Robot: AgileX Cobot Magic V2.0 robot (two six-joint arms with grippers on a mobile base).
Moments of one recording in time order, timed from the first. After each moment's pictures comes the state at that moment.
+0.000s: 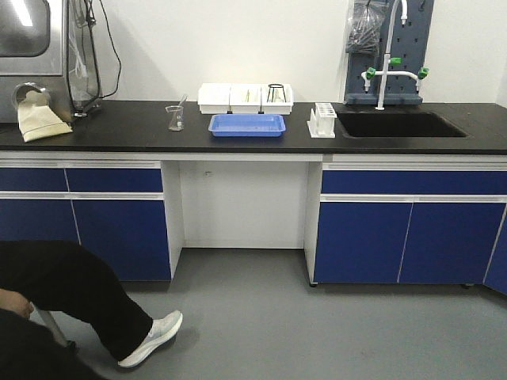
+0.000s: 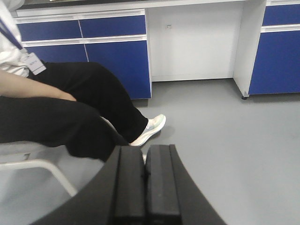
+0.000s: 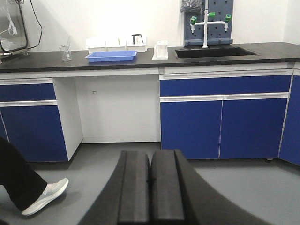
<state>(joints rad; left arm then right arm) 0.03 -0.01 0.03 -0.02 0.33 0.08 0.00 -0.01 0.03 -0.05 0.10 0.05</state>
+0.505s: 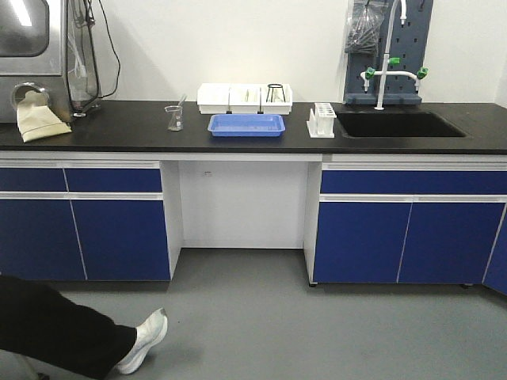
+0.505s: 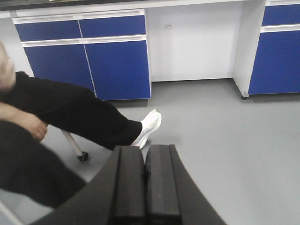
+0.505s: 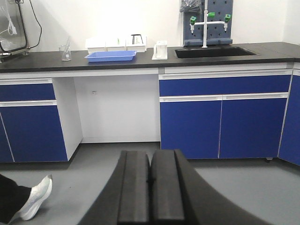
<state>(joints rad) 0.03 -0.01 0.03 -0.02 0.33 0.08 0.00 -0.01 0.03 -0.05 0.10 0.05</state>
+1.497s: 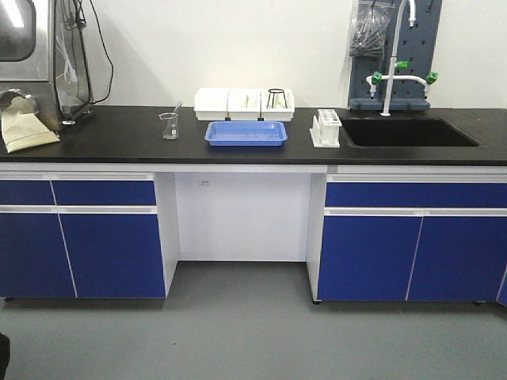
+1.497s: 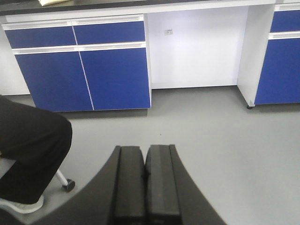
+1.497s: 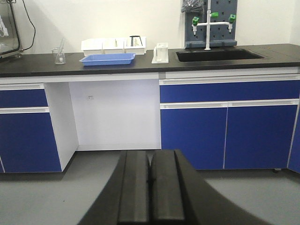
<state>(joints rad) 0.03 -0.01 0.03 -0.02 0.33 0.08 0.00 -0.01 0.03 -0.05 0.10 0.05</state>
